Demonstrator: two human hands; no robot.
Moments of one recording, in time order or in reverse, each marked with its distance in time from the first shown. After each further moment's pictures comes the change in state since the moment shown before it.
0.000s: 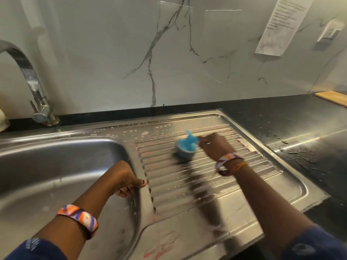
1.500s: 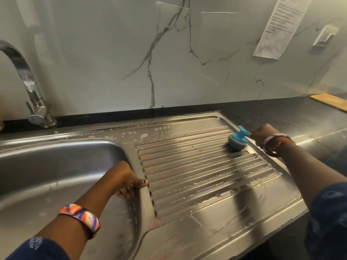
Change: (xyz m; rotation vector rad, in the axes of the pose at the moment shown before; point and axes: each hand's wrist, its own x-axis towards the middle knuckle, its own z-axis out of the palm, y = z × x) left_hand 0.009 0.005 -0.006 0.001 -0.049 -0.054; right_hand 0.041 0.111 -0.078 0.037 0.069 0.545
